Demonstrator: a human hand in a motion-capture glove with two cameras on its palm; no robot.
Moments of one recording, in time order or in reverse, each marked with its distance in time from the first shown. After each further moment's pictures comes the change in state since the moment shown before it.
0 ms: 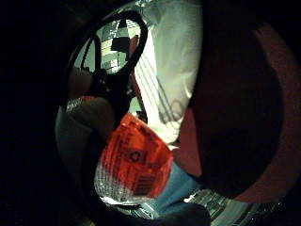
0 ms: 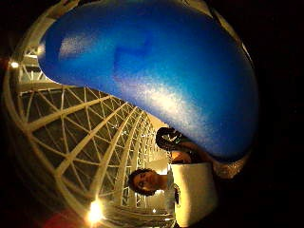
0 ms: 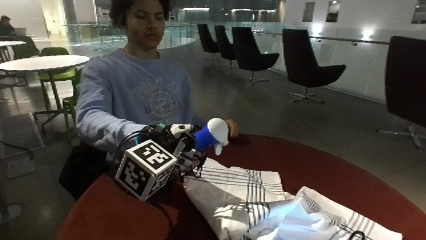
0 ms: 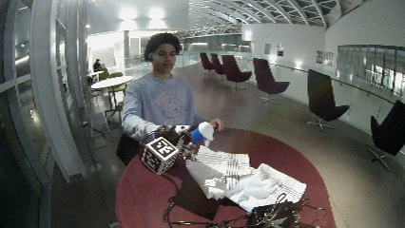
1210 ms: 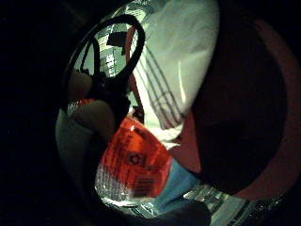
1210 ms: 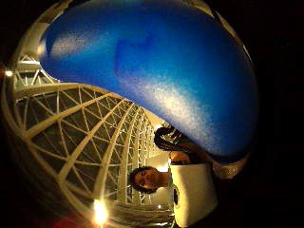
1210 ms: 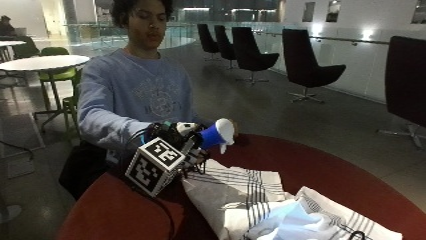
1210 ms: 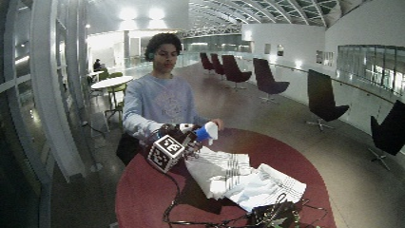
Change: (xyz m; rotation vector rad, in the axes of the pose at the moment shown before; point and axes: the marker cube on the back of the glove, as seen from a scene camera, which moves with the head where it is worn) arm -0.003 -0.003 0.017 -0.058 0.050 0.036
